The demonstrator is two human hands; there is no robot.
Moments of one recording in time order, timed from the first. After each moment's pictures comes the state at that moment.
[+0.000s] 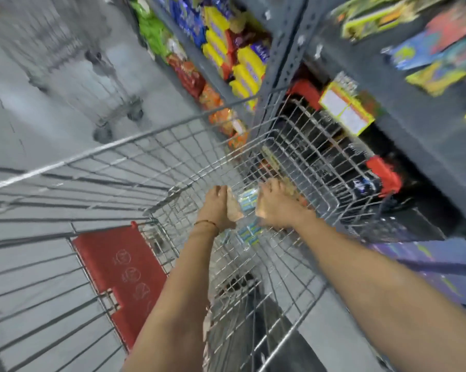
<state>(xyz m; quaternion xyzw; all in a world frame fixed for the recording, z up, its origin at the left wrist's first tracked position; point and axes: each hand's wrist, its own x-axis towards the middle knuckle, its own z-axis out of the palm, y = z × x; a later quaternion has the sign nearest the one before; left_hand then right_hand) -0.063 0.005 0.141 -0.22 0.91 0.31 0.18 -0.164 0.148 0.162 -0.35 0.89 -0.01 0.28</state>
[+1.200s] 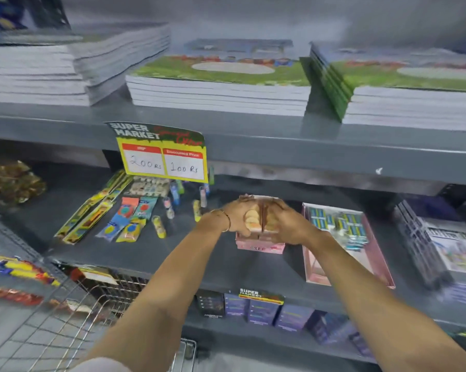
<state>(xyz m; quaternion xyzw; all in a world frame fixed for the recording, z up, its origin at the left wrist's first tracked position) -0.306 0.431 0.439 0.34 0.92 0.14 0.16 -0.228 0.585 0.444 -0.04 0.97 -0.21 0.08</state>
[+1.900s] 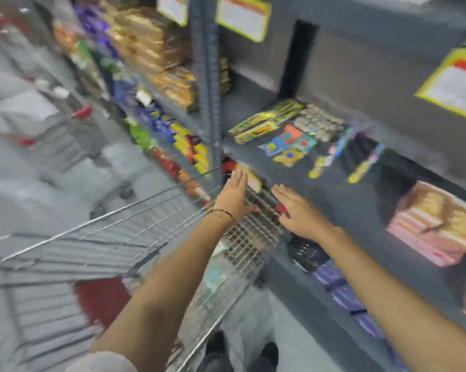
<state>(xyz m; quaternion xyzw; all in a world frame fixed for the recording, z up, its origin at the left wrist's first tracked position) -0.150 0.108 0.368 -0.09 0.97 0.24 0.06 -0.190 0.285 0.396 -0.37 0.91 -0.12 0.15</state>
